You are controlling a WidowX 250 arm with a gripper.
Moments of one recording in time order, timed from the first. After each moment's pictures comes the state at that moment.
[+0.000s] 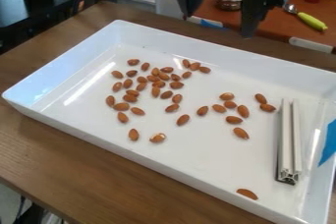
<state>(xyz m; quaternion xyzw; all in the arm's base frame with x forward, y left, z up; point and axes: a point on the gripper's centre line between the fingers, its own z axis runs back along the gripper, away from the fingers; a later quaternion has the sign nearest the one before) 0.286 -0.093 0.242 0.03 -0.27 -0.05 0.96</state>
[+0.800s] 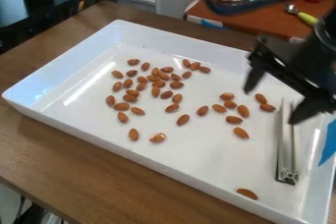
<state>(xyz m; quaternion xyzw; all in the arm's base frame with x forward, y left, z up) 0.340 -0.153 0.127 0.18 -0.13 -0.02 0.98</state>
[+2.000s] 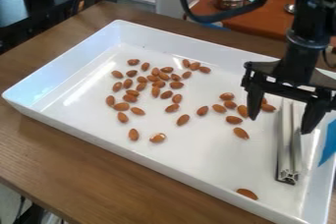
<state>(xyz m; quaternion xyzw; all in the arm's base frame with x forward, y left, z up) 0.352 -0.157 0.105 0.01 -0.06 0.07 1.00</state>
